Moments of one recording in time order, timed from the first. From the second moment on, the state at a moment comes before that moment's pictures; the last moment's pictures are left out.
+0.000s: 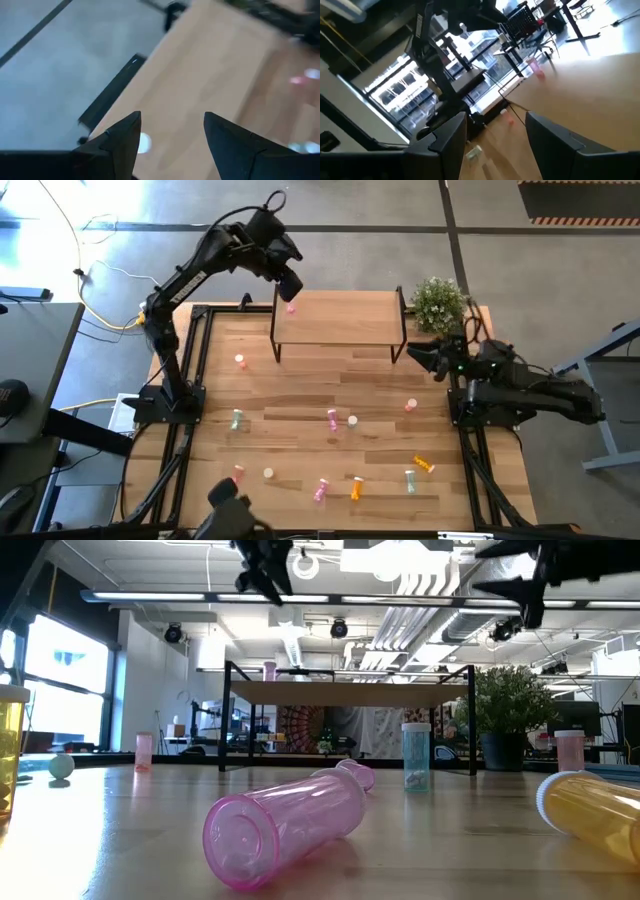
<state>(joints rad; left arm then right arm) 0.76 1.82 2.22 -1.28 0.10 0.06 -0.24 0.36 0.42 -0.02 0.05 0.63</state>
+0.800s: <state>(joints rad) 0.46 1.34 1.47 -0.65 0.26 -0.03 0.04 0.79 0.87 -0.98 0.06 1.02</state>
